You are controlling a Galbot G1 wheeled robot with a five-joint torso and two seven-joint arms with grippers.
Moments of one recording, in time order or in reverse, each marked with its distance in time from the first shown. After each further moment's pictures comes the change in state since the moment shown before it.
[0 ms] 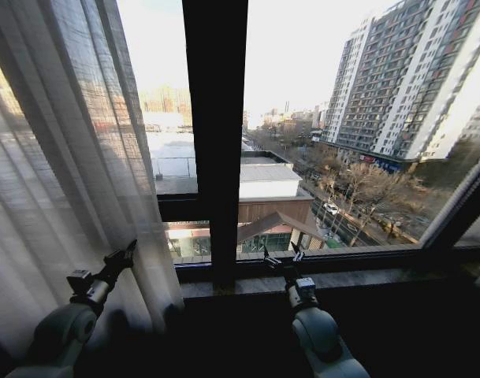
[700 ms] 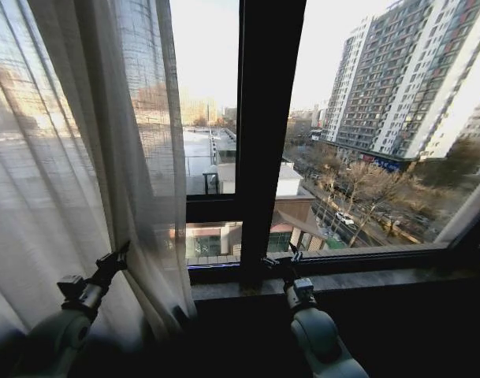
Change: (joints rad) left arm 0.039 -0.036 -0.046 -0.024 0.005 -0.016 -0.008; right arm 0.014 -0.012 -0.018 -0.005 0.000 0.001 -0.005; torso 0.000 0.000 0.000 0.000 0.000
